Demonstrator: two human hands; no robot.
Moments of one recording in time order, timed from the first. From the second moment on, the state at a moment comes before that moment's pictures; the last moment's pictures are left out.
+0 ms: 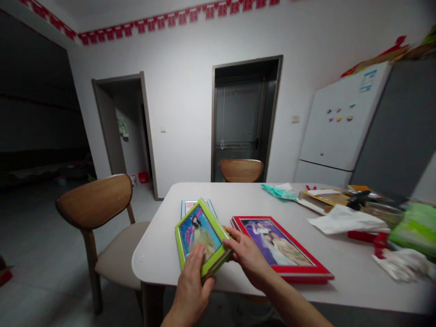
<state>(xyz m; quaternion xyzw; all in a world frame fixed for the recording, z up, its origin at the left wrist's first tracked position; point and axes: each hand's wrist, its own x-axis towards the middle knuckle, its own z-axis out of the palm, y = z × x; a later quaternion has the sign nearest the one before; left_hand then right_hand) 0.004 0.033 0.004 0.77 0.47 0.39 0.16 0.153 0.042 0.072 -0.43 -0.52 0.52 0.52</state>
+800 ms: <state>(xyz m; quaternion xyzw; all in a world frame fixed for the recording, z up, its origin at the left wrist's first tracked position) -0.021 0.019 -0.024 0.58 0.53 0.48 0.40 0.154 0.015 0.022 -0.44 -0.87 0.12 0.21</state>
